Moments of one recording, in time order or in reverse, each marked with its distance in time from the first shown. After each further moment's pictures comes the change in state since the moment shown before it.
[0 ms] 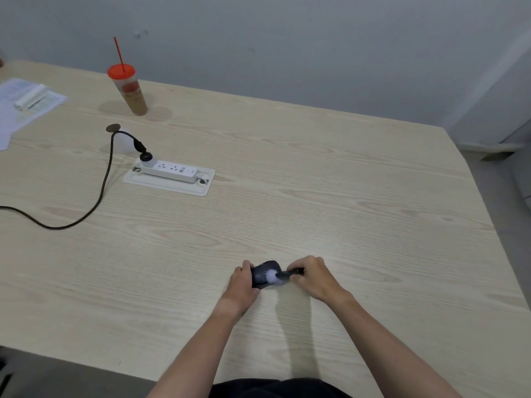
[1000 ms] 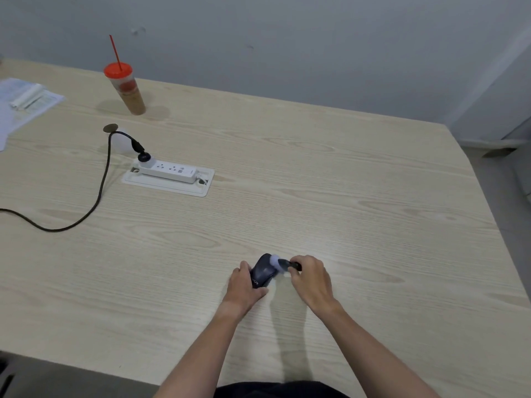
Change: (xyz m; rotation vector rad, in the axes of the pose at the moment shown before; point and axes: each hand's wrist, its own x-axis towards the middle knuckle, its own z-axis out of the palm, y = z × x) left_hand 0.004 0.000 0.005 -0.118 0.087 -0.048; right_hand 0.001 -0.011 0.026 -0.121 0.284 0.067
